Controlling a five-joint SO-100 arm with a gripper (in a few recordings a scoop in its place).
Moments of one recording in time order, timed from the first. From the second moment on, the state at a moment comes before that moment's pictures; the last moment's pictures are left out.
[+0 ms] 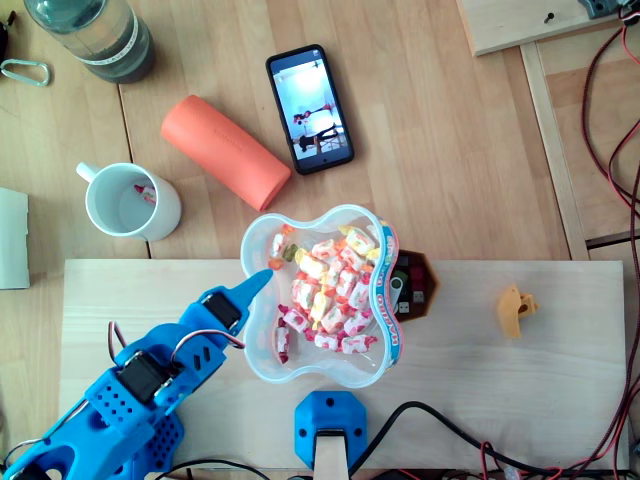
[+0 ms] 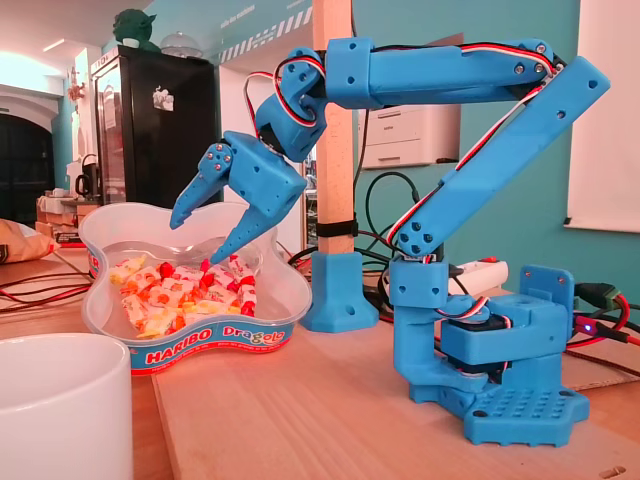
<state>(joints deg) 45.6 133.7 129.2 54.6 -4.0</state>
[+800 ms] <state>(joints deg) 55.5 133.7 133.1 54.6 -16.9</state>
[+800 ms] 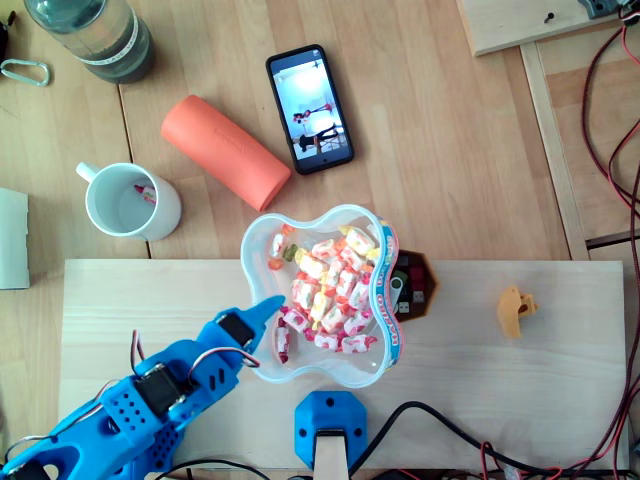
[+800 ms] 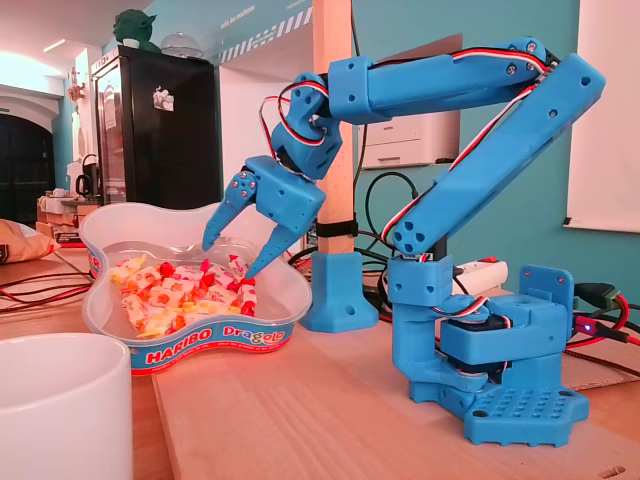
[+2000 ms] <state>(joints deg) 59.2 116.6 132.4 54.5 -17.8</state>
